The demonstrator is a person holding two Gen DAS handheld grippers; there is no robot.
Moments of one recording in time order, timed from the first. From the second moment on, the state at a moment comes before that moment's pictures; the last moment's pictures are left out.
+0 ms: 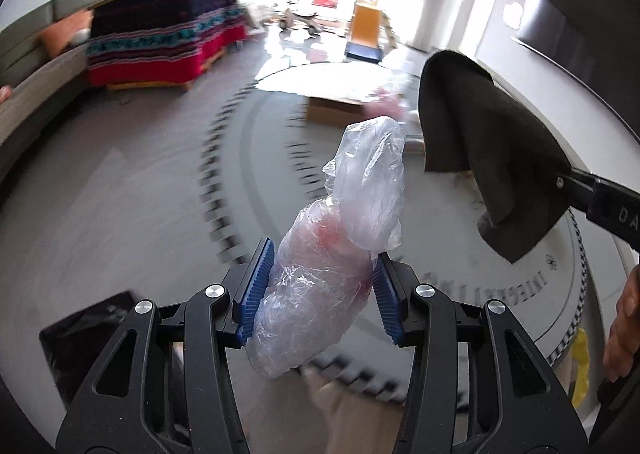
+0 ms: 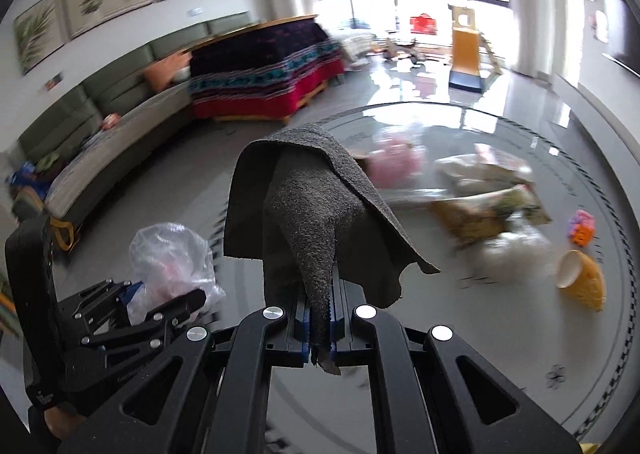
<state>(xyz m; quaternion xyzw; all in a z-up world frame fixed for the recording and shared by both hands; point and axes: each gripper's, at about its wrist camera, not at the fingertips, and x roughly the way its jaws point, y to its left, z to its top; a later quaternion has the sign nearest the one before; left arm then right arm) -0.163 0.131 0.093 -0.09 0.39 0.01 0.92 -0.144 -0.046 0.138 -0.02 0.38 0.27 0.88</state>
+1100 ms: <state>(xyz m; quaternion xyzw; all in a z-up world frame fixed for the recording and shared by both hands) -0.401 0.344 -0.009 -0.27 0.44 0.35 0.79 -0.282 0.249 0.061 -0.17 0.47 0.51 0.70</state>
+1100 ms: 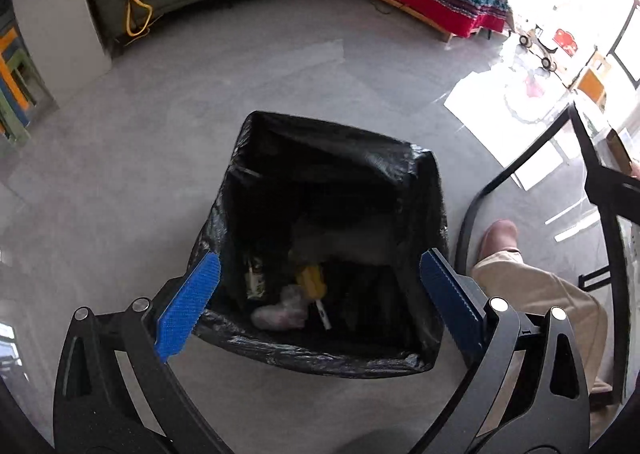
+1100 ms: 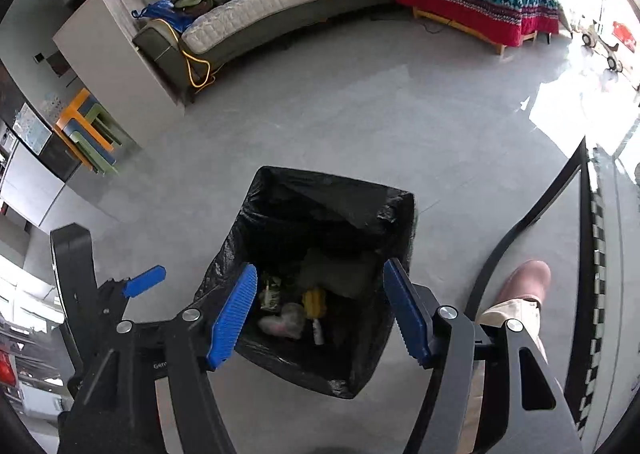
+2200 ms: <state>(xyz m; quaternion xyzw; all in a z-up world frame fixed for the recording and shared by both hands) -0.124 0.130 0.061 -0.06 0.45 0.03 0.89 -0.084 -0.044 0.084 -0.02 0.47 0.25 0.84</state>
